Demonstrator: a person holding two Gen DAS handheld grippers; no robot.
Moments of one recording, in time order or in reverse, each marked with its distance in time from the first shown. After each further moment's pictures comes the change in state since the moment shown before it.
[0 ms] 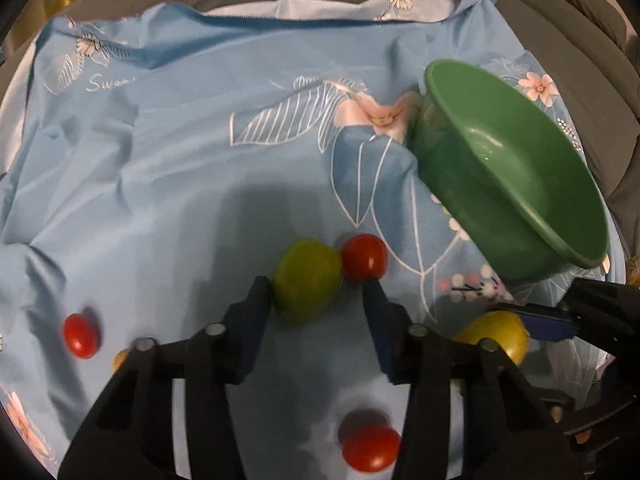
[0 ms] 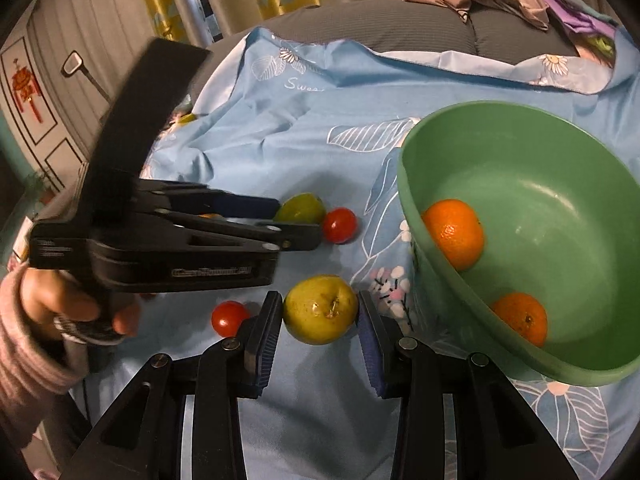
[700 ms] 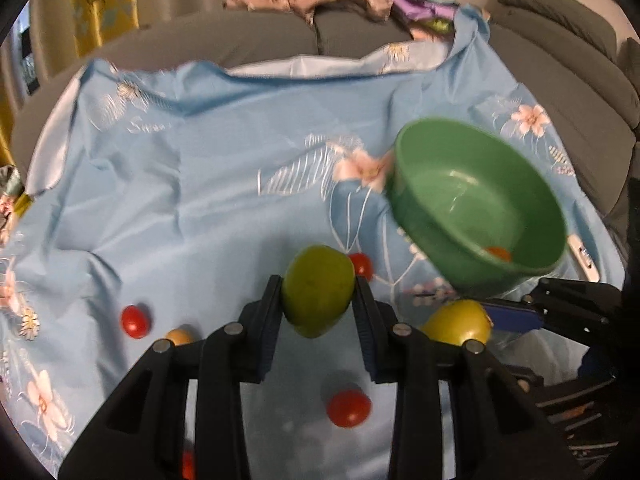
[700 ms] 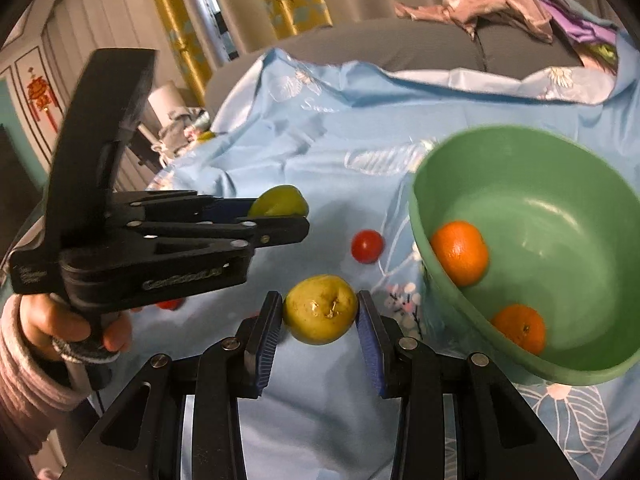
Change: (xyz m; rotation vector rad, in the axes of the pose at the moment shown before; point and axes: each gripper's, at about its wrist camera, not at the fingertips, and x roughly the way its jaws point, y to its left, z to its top) left arm -0.078 -0.023 -0.016 0.004 -0.187 0.083; right arm -0.024 0.005 0.007 -0.017 -0.092 0.061
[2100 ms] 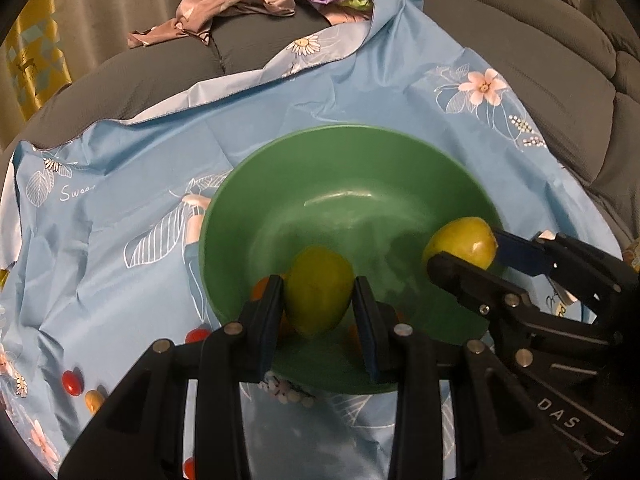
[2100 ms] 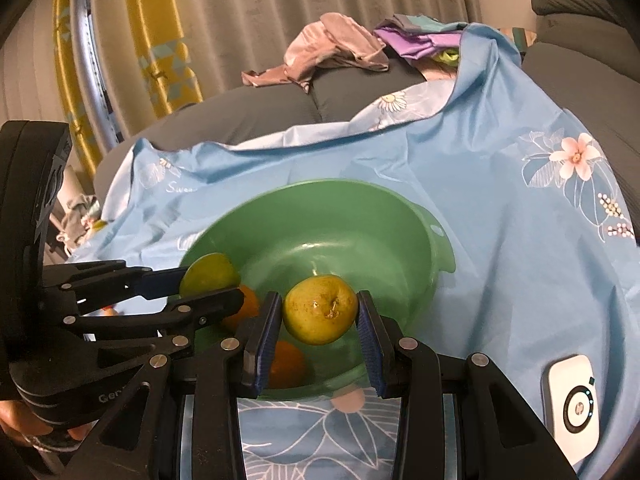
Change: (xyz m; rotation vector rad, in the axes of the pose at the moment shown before) left arm 0.044 -0.125 0.041 0.170 0.033 -0.033; right arm -0.074 -0.100 -0.006 0.212 -0.166 -0.378
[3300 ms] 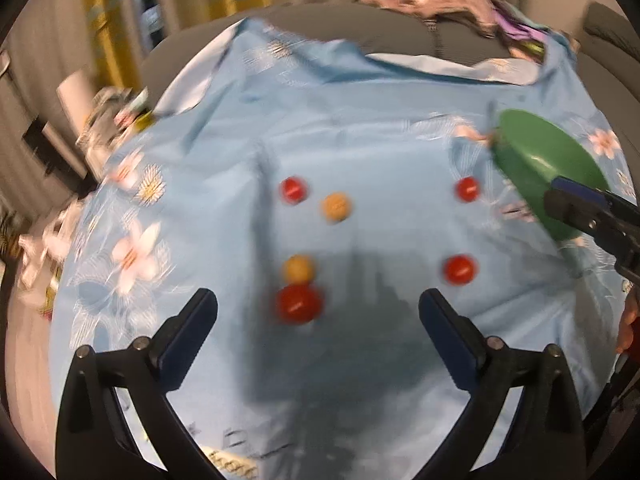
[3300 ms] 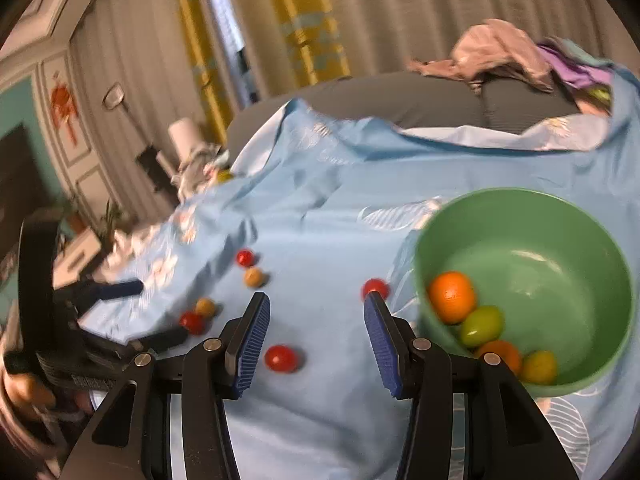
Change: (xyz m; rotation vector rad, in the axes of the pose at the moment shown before) left arm -0.120 0.146 -0.175 -0.407 0.011 0.362; right arm -0.005 0.130 -0.024 -0.285 0.056 0.418
